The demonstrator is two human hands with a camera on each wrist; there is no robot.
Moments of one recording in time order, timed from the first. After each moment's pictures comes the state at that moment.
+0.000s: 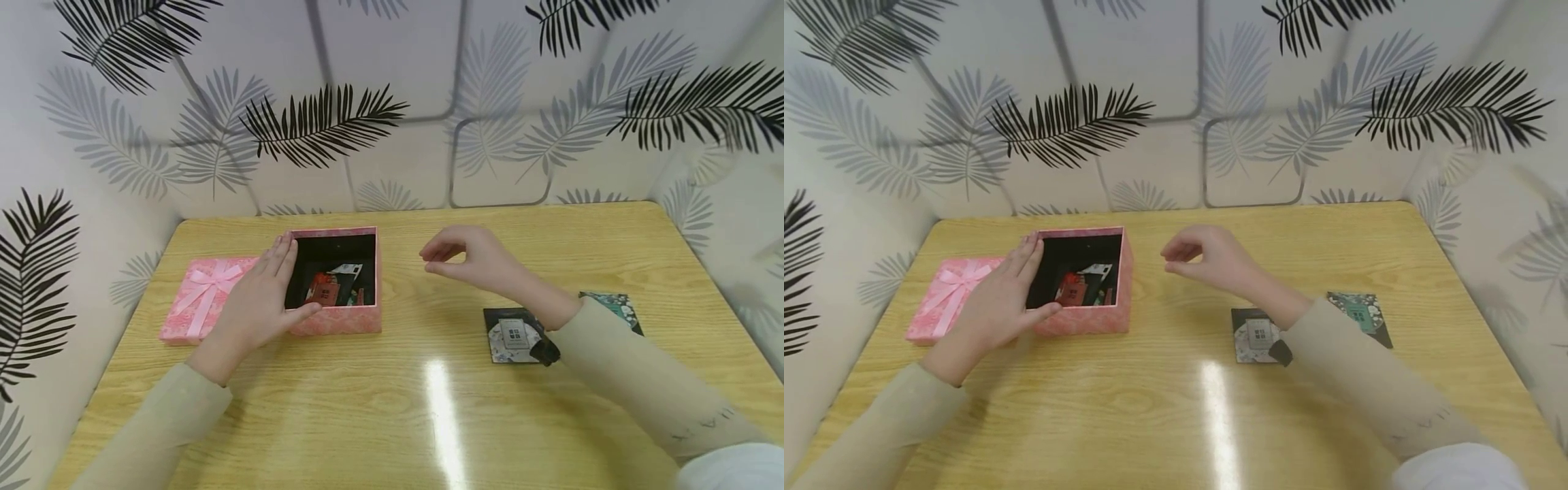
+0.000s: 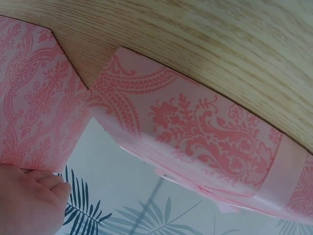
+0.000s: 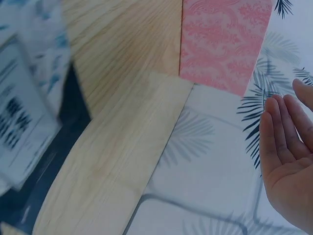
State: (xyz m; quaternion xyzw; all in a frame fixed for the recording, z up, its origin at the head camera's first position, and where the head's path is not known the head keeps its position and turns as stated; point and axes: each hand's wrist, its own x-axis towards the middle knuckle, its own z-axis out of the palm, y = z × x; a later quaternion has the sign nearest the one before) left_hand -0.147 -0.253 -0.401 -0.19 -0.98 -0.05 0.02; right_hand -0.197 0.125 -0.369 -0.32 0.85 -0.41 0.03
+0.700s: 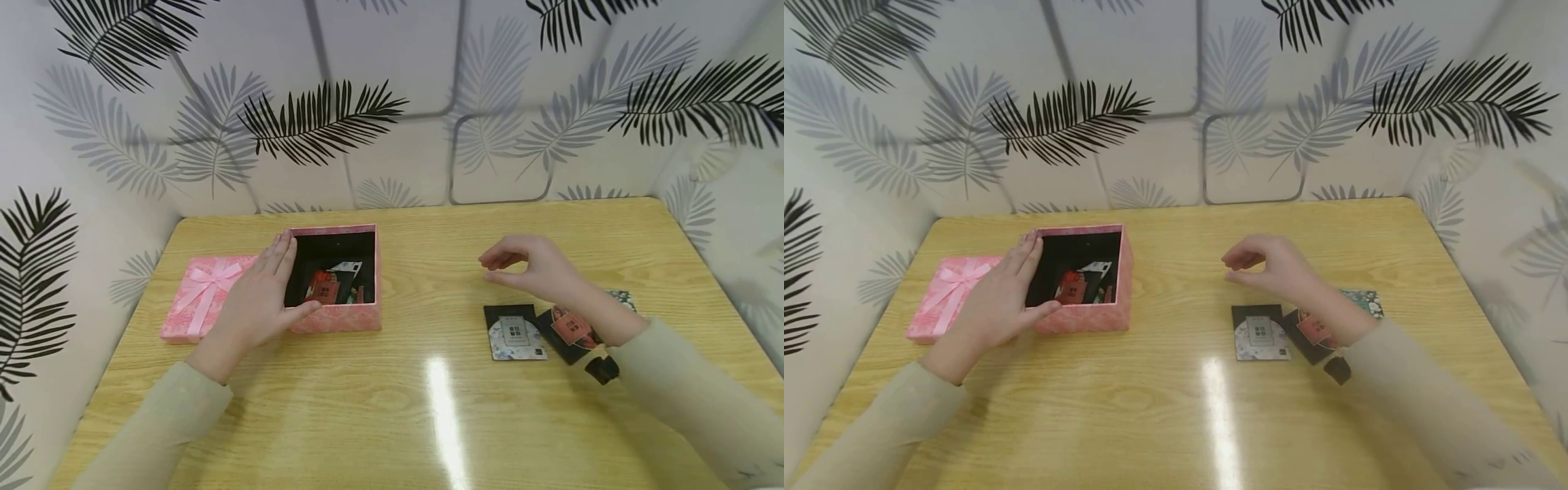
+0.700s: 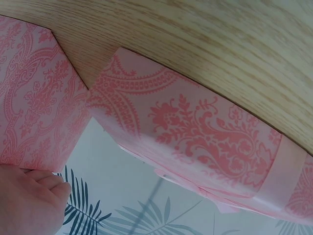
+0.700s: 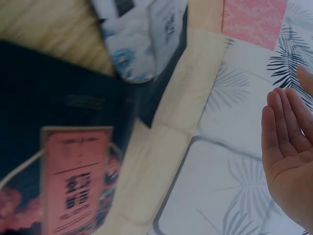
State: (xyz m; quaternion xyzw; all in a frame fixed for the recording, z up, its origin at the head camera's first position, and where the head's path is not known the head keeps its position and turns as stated) left_hand -0.147 -0.254 -0.401 -0.19 -0.98 -0.05 0.02; right_hand -0.183 0.204 -0.389 -0.28 0.88 -0.38 0.00
